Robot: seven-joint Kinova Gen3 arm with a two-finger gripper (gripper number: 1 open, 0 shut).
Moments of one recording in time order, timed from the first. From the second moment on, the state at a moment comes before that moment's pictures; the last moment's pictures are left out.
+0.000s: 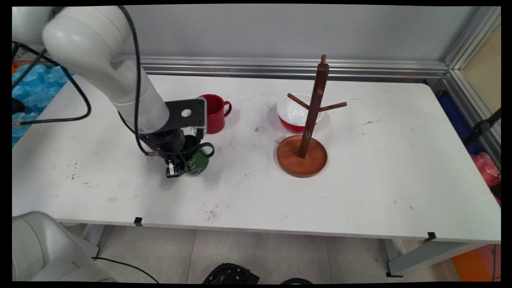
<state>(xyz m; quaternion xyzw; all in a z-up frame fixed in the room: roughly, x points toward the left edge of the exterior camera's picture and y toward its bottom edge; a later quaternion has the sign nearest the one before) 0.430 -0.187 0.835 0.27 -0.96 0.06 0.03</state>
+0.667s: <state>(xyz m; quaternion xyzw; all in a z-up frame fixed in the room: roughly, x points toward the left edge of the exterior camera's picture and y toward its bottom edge) 0.409 -0.194 0.815 0.25 -0.97 0.07 -0.01</state>
